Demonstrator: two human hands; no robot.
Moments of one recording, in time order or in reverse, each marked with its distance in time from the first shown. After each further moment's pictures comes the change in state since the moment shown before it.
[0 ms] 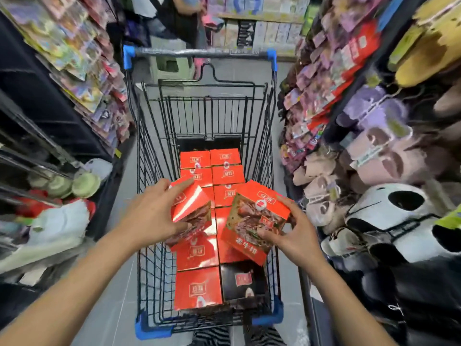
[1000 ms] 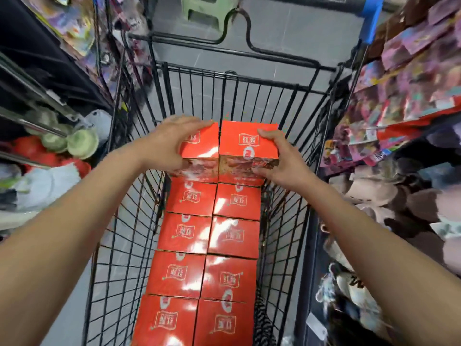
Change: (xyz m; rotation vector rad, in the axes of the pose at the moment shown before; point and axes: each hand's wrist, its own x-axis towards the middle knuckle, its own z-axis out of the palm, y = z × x) left_hand 0.282 -0.098 0.032 -0.191 -0.129 0.073; right_hand 0.352 -0.001 0.058 -0.295 -0.514 -0.241
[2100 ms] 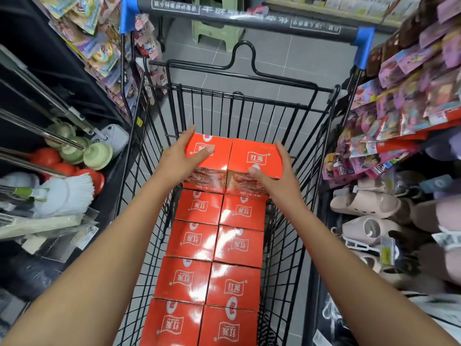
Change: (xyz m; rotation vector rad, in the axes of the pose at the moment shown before) left_hand -0.015 0.026 0.030 -0.570 0.365 -0.497; right_hand -0.029 -0.026 0.033 0.397 0.293 0.231
